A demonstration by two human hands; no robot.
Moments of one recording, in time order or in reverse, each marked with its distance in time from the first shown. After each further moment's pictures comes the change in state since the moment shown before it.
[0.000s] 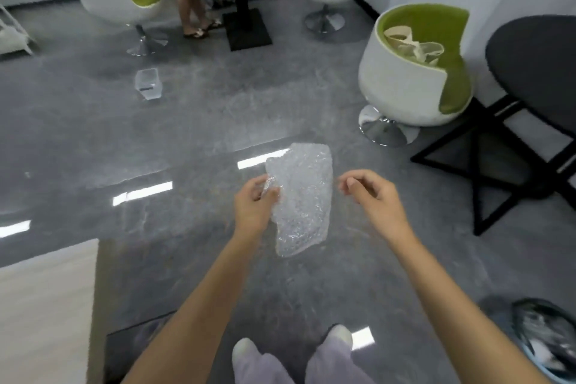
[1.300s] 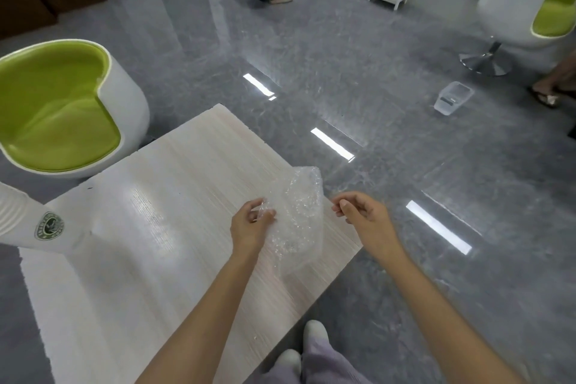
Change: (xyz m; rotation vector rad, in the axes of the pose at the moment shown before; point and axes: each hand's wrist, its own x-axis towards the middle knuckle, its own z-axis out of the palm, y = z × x) left_hand -0.078 -0.089 -0.448 -0.349 1.157 -0.259; right_hand -0.012 -0.103 0.514 -0.039 -1.145 -0.124
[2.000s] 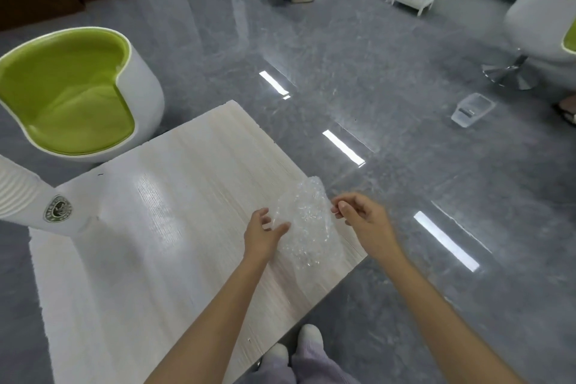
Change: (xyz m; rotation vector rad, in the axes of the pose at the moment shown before) left_hand -0.005 -0.009 0.015 0.191 -0.032 -0.104; right_hand 0.022 0.005 0.002 -0.028 -0.097 -0.014
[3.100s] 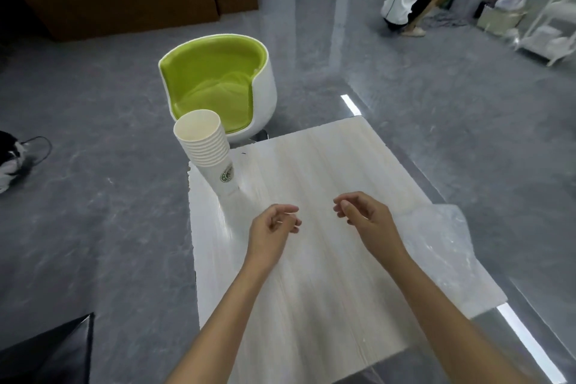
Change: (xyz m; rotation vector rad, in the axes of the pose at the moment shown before) left_hand -0.061 -0.033 -0.235 -0.306 0.205 0.273; right_hand -0.018 -0.072 0.222 -0.052 -0.286 -0.194
